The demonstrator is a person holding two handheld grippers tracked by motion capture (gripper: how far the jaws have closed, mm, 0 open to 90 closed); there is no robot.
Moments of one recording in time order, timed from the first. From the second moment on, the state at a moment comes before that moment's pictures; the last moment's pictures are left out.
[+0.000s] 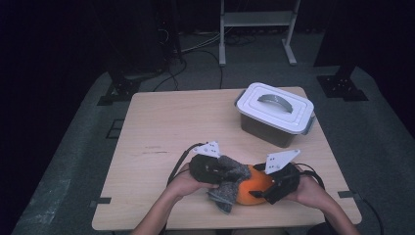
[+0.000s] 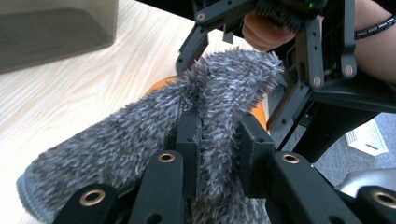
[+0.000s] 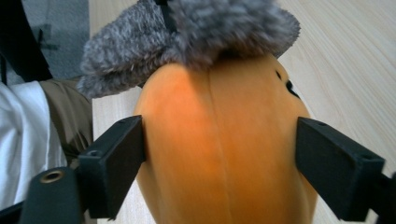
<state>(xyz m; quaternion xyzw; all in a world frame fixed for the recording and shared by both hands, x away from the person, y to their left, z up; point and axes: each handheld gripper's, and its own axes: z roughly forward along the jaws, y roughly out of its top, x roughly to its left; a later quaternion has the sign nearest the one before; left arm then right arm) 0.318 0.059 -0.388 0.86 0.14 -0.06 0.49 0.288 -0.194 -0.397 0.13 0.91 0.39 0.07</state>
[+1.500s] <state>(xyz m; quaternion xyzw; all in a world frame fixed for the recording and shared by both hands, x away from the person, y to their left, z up) 0.330 0.100 -0.390 0.85 0.18 -0.05 0.50 0.323 -0.213 -0.425 0.10 0.87 0.49 0.00</state>
